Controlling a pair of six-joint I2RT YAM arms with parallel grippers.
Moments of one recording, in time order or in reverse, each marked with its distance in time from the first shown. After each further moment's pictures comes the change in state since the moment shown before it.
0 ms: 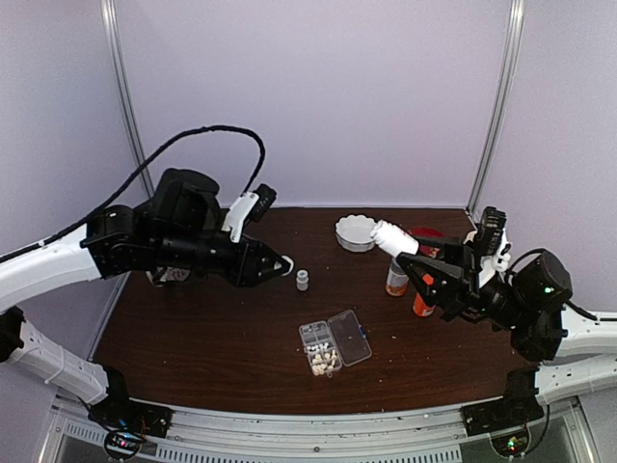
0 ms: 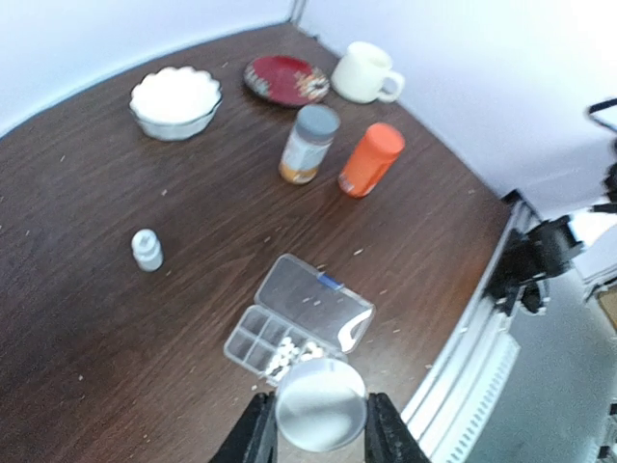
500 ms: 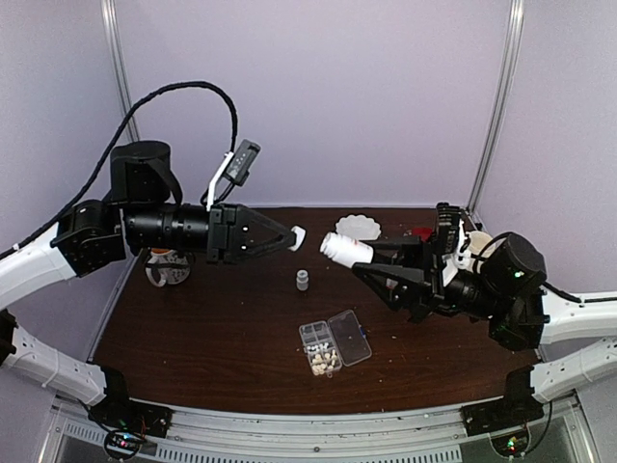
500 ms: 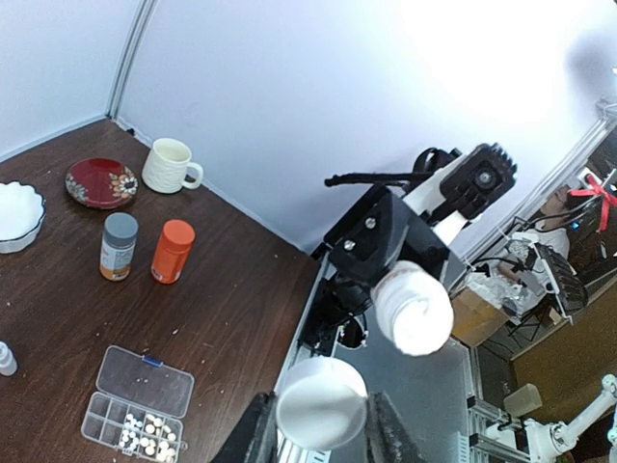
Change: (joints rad) left arm 0.000 -0.127 0.038 0.241 0.390 -0.101; right arm 0.055 0.225 0.162 -0.038 -0.100 -0.039
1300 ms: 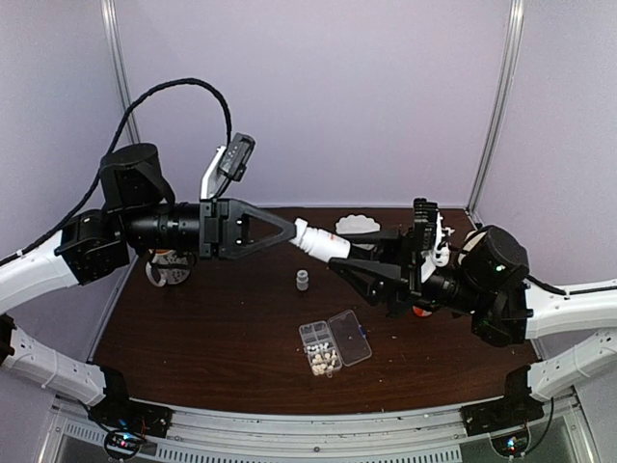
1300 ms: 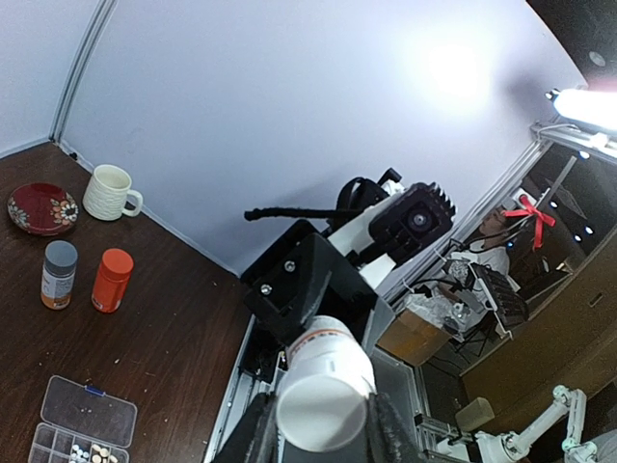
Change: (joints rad) left arm 0.000 -0.022 -0.070 0.216 0.106 -0.128; right arm 0.027 0.135 0.087 0.059 -0.008 -0.067
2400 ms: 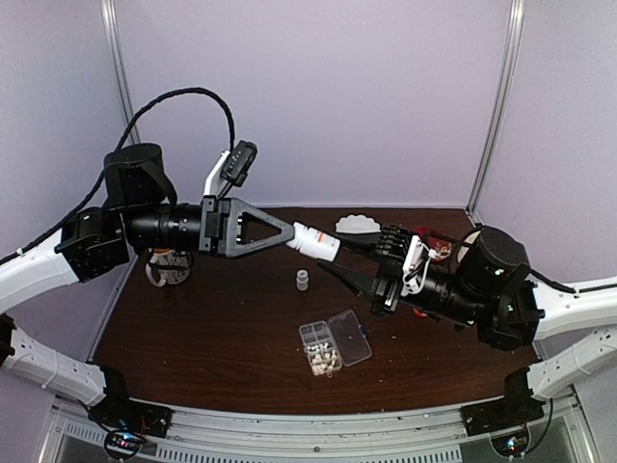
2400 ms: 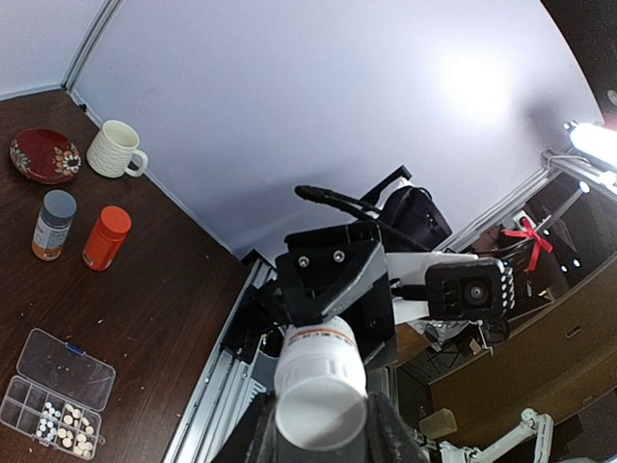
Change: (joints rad) left arm 0.016 0.003 0.005 -0.048 0.021 -0.144; right arm 0.117 0.006 0.093 -0.213 0.282 -0.447
